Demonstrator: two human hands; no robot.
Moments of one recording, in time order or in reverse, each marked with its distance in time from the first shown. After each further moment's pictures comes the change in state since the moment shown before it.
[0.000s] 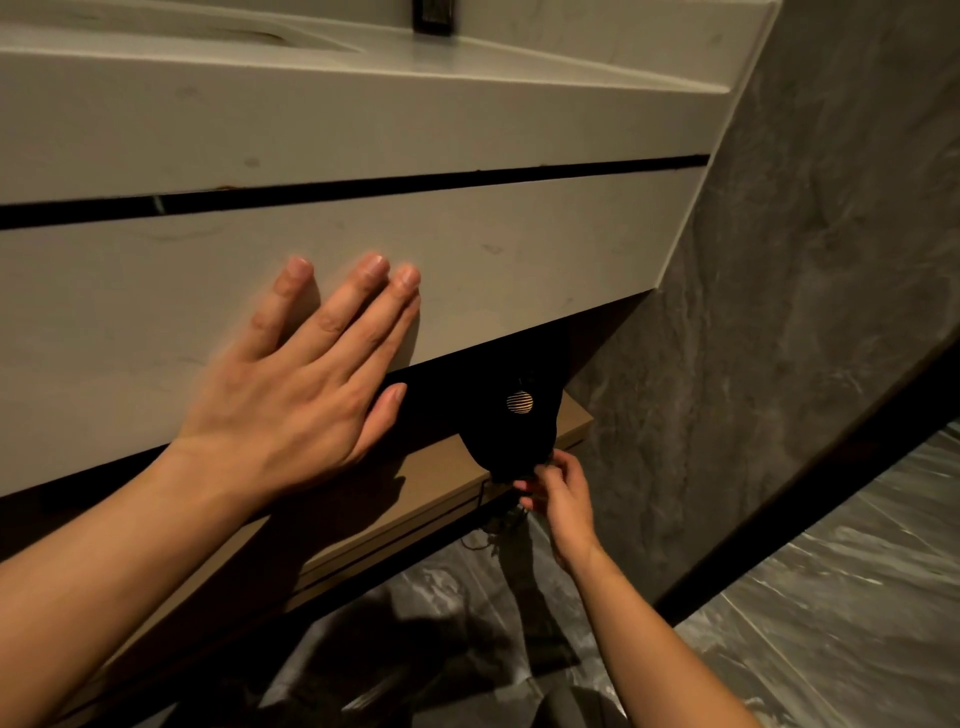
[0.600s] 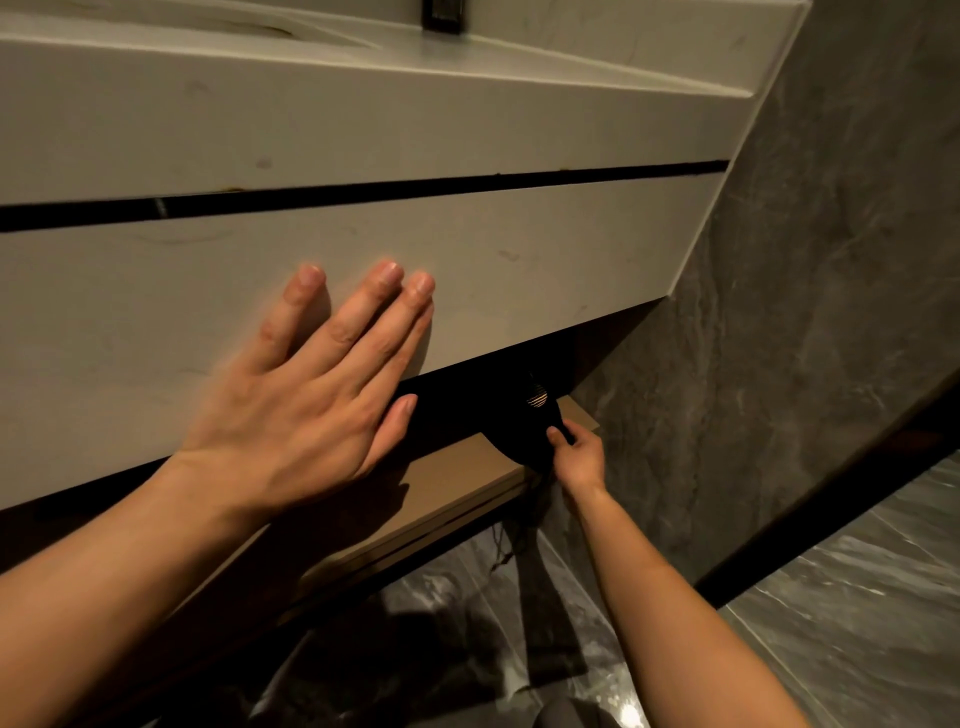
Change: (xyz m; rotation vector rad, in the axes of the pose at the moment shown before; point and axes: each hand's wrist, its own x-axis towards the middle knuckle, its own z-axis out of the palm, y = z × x) left_hand 0.002 -0.002 0.000 0.058 -0.001 0.021; right_hand 0.073 -0.032 0.010 -0.288 0.138 -0.040
